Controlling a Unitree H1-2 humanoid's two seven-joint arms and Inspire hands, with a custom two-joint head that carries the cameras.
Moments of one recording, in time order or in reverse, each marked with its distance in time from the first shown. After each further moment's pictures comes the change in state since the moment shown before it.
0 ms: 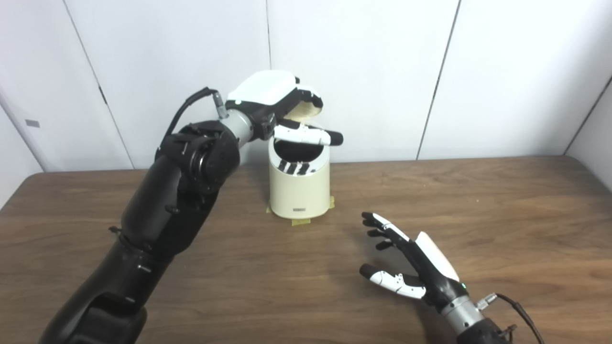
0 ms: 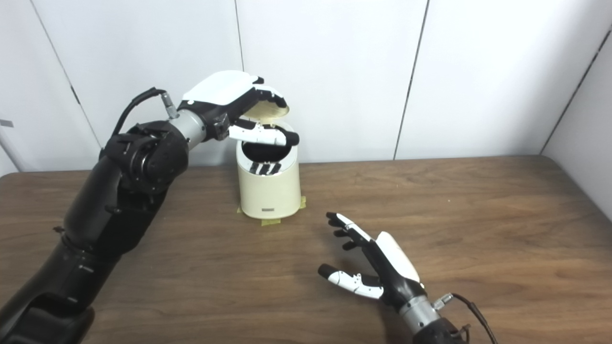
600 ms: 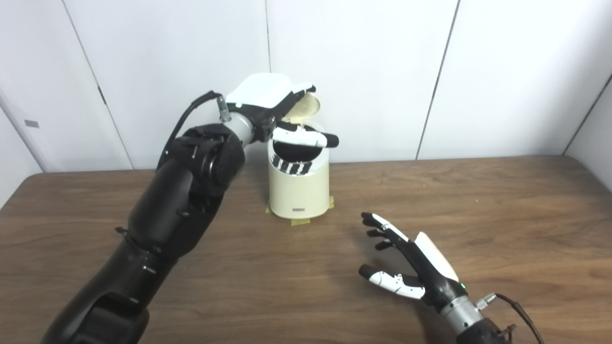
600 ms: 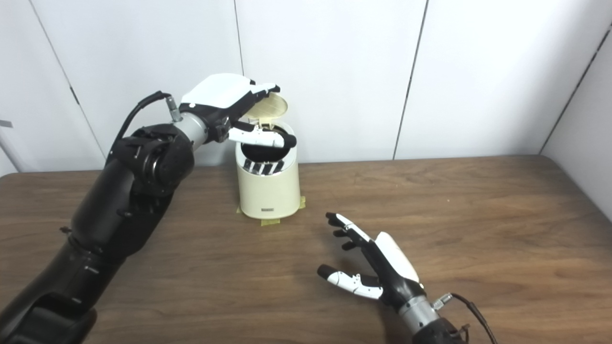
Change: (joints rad) left arm 0.000 -0.009 -0.034 0.001 0.112 0.073 -0.007; right arm 0.000 0.003 0.000 -0.001 0.004 0.002 0.009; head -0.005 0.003
